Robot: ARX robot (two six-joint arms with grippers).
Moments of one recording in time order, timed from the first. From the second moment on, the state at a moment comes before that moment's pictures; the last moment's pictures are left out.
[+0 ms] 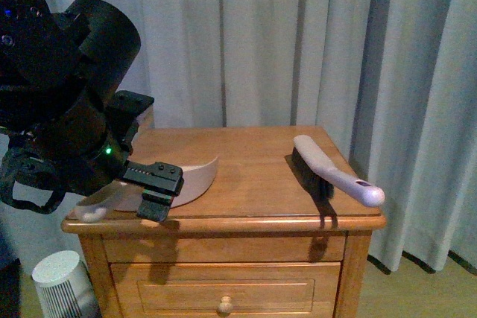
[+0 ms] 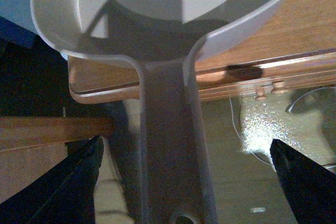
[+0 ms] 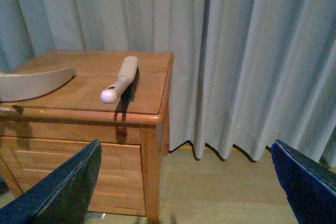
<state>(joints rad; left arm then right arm) -0.29 1.92 1.38 -0.37 -0.25 0.04 0.00 0.00 0.02 0.00 0.00 0.00</state>
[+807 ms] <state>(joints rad) -0.26 1.95 1.33 -0.27 -0.25 0.09 0.00 0.00 0.02 0.00 0.00 0.00</state>
